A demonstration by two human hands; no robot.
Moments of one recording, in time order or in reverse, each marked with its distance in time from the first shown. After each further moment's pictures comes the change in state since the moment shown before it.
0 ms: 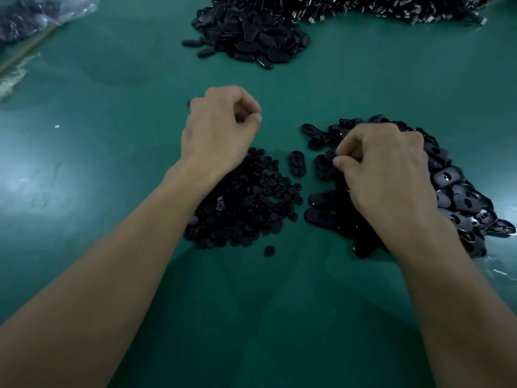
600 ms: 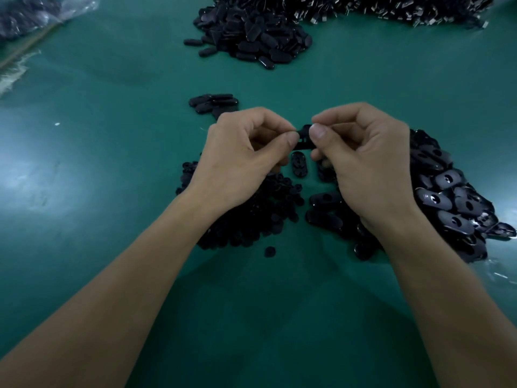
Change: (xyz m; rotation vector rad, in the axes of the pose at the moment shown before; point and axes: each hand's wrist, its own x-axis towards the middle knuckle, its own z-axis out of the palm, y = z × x) left_hand -0.041 0.012 0.001 -0.463 -0.192 0.102; right_hand 0.007 -0.007 0.022 0.828 0.034 -0.101
